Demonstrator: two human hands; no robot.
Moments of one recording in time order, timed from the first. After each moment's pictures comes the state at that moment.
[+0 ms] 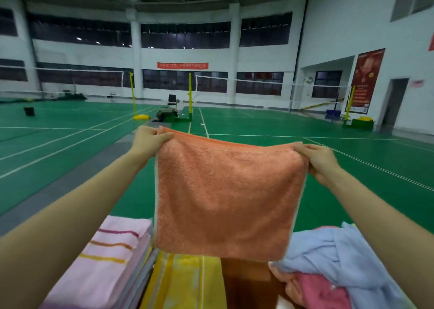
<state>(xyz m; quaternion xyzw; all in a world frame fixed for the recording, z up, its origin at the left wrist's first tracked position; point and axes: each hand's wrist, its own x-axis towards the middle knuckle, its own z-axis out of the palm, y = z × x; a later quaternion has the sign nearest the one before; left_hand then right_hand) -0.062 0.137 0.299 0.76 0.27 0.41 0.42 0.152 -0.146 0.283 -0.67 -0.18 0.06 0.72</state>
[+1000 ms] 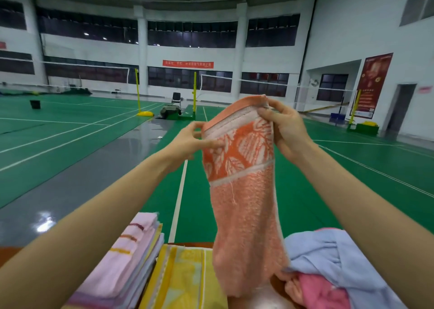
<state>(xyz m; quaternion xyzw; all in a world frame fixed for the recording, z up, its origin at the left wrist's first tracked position) -0.054 0.077 0.301 0.78 0.12 0.27 0.55 0.058 -0.094 0.346 -0.53 -0.38 0.12 0.75</state>
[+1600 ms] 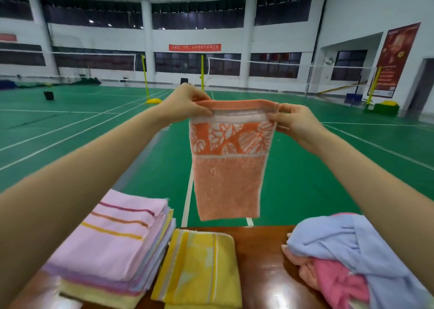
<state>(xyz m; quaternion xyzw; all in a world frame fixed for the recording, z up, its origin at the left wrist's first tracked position) -0.063 0.102 0.343 0.91 0.09 0.27 0.30 0.111 -0.081 0.313 -0.63 -0.40 0.12 0.65</state>
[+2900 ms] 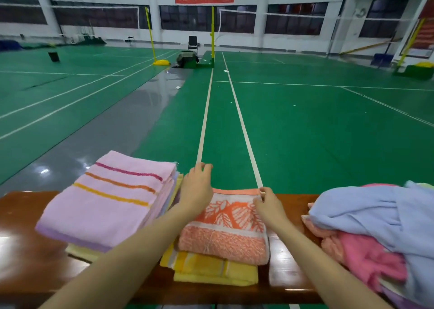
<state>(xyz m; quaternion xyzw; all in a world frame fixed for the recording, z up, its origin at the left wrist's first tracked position) -0.039 0.101 0.073 0.93 0.32 0.16 0.14 0.074 -0.037 0.037 -0.87 -0.25 0.17 0.38</state>
